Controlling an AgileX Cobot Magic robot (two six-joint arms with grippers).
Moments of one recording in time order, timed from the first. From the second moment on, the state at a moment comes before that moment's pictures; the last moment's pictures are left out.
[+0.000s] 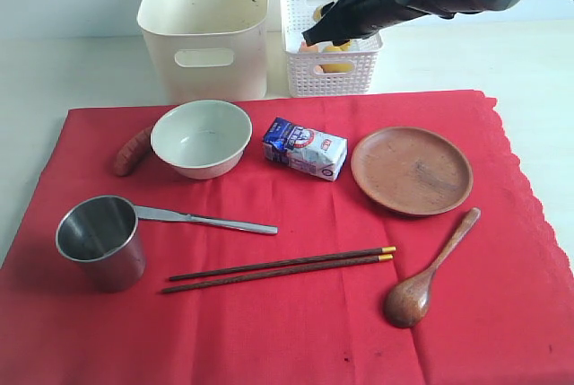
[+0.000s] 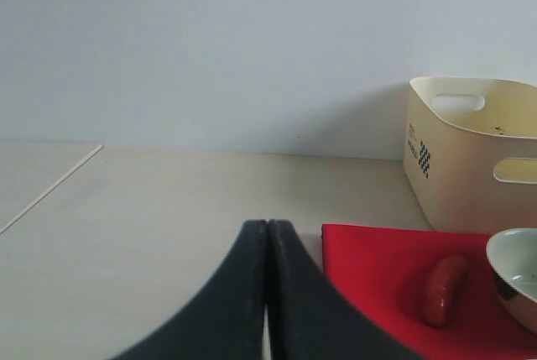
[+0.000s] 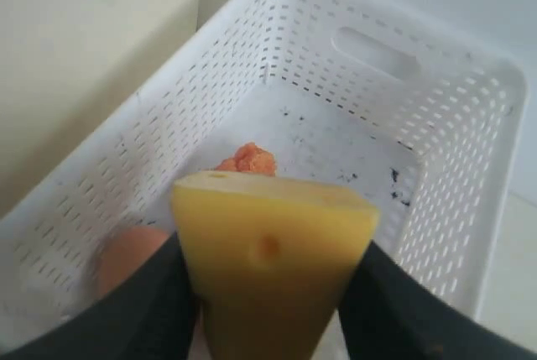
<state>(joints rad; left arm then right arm) 0.07 0.01 0.00 0.15 0.14 -0.14 0.45 2.29 -1.70 0.42 0.20 -0.63</state>
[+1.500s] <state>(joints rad) 0.07 0.01 0.00 0.15 0.14 -0.14 0.45 1.94 -1.71 0.30 0.60 -0.58</state>
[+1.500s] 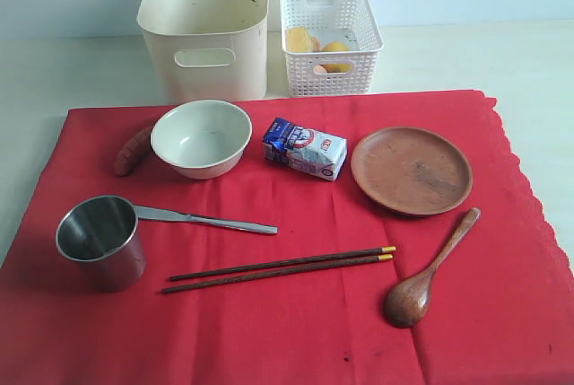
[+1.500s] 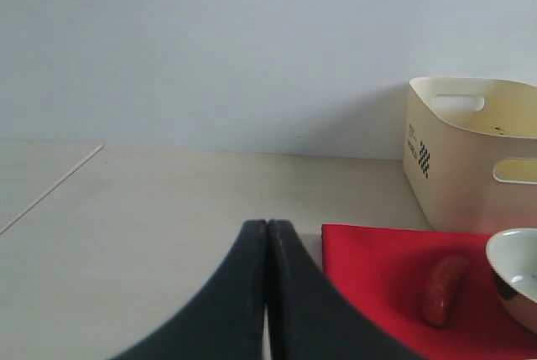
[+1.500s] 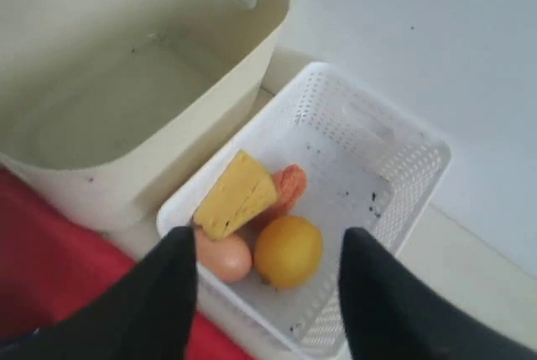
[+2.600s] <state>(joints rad) 0.07 0.01 0.00 0.15 0.14 -0.14 0.60 1.86 -1.29 0.53 0.61 -0.91</state>
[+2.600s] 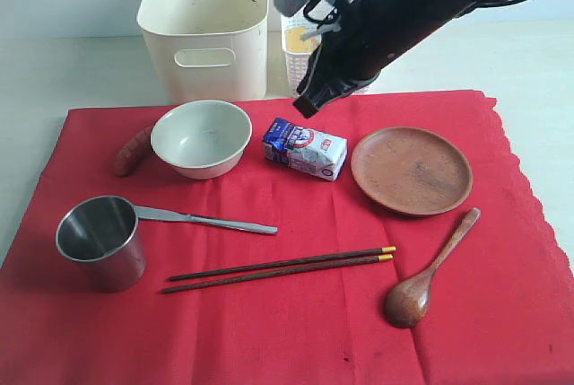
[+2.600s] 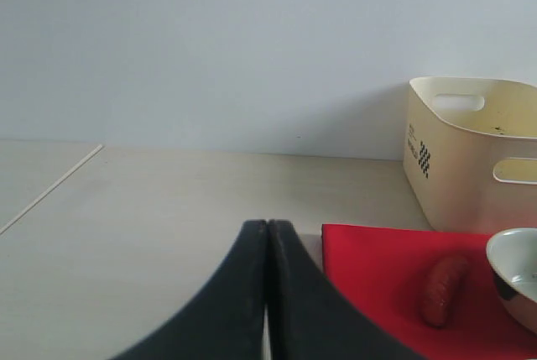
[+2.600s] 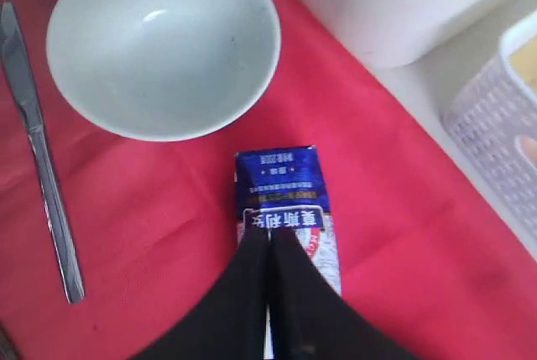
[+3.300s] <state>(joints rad) 0.07 0.01 0.00 0.15 0.14 -0.14 0.64 2.11 -1.29 0.41 0.36 -0.85</state>
